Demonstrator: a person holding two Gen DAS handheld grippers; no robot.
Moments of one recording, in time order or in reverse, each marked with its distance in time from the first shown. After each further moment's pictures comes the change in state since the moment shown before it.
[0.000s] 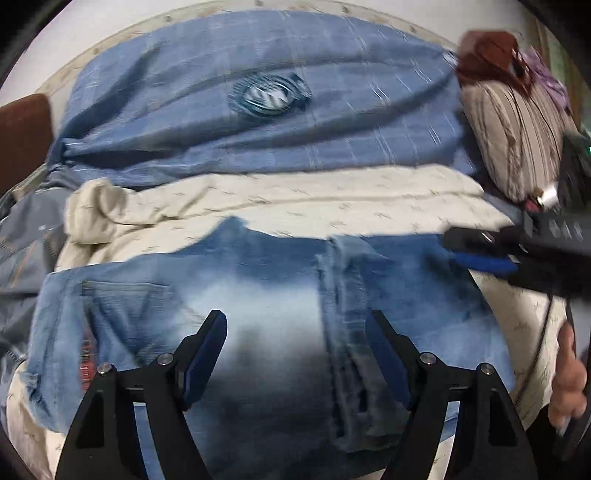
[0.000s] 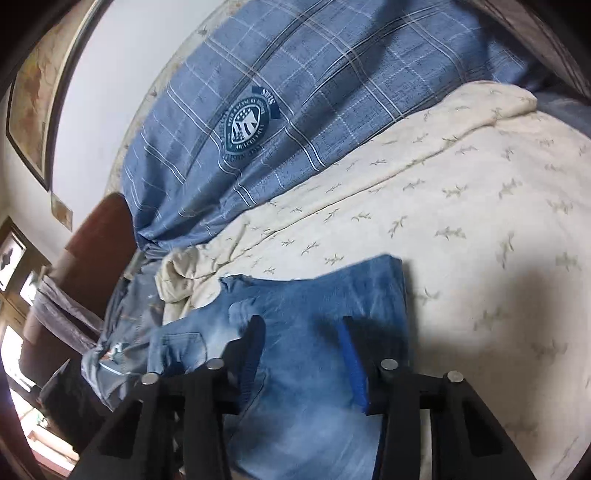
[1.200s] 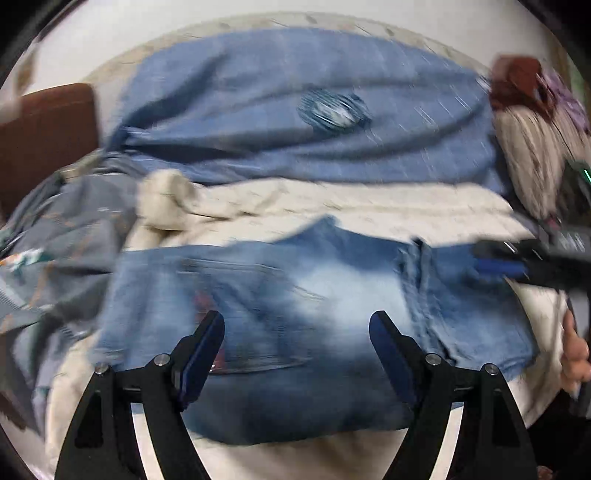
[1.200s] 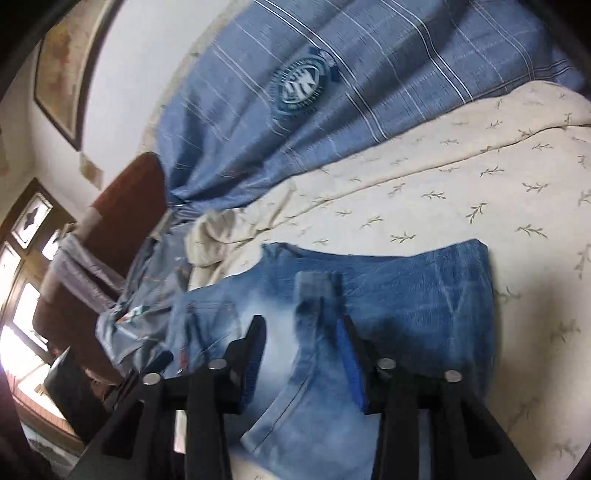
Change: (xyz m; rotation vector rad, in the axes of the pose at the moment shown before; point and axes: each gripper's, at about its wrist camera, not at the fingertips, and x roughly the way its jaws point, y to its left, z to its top) left arm -0.066 0.097 -0.026 -0.110 -0.091 0.137; right arm 0.020 0.032 -0.014 -0.114 0.094 0.141
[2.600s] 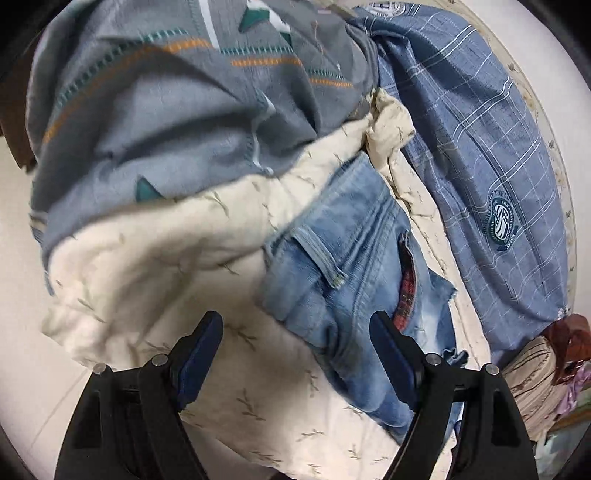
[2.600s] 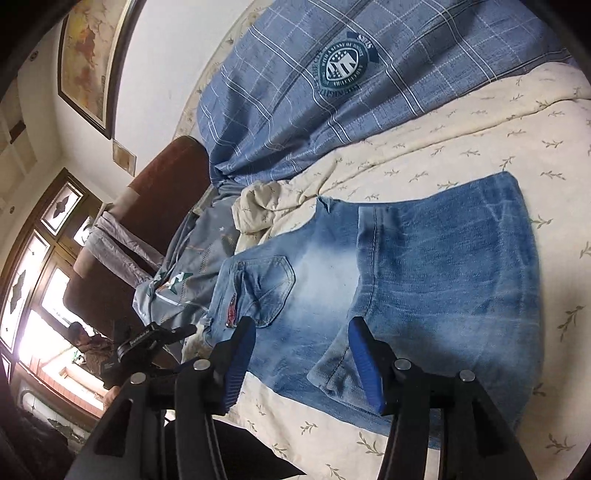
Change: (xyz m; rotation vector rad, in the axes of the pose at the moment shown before) left arm -0.004 0.175 -0.060 -0.949 0.302 -0.046; right arm -0.013 0.030 -0.040 -0.009 0.044 0.133
